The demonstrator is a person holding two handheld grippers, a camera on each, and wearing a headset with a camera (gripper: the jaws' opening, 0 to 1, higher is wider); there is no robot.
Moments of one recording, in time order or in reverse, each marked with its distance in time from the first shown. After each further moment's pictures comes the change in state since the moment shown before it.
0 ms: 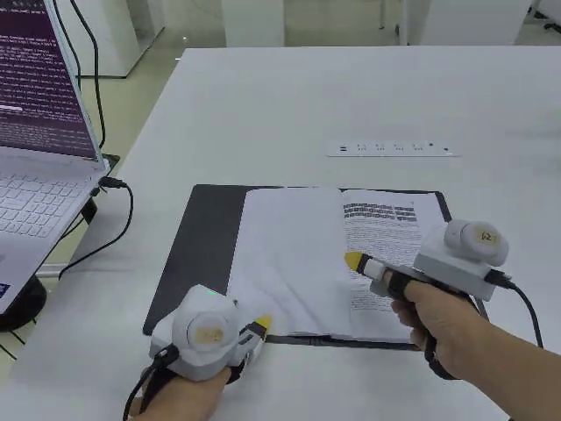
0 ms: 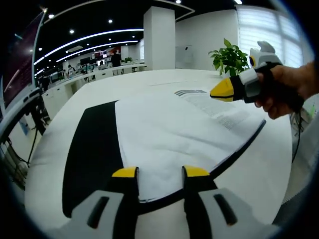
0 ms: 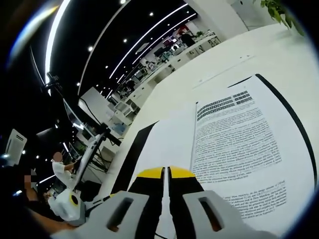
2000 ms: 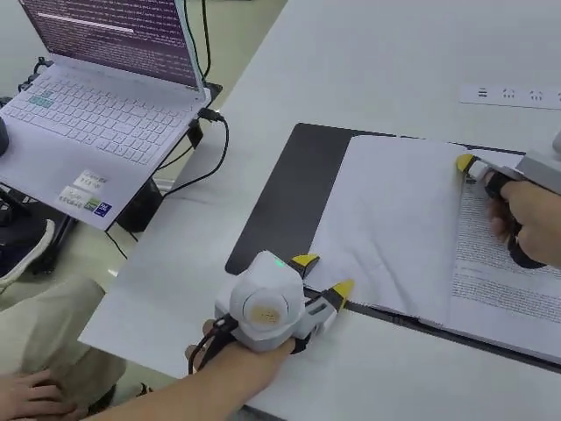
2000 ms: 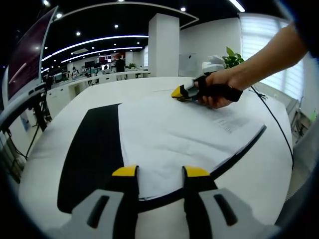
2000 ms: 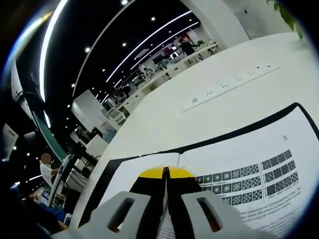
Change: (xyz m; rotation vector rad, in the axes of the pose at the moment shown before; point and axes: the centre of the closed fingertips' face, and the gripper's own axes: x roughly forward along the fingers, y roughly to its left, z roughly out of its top) left arm 0.000 0.001 0.000 -0.043 -0.073 0.012; right arm 0.121 -0.056 0.092 -0.062 -0.079 -0.047
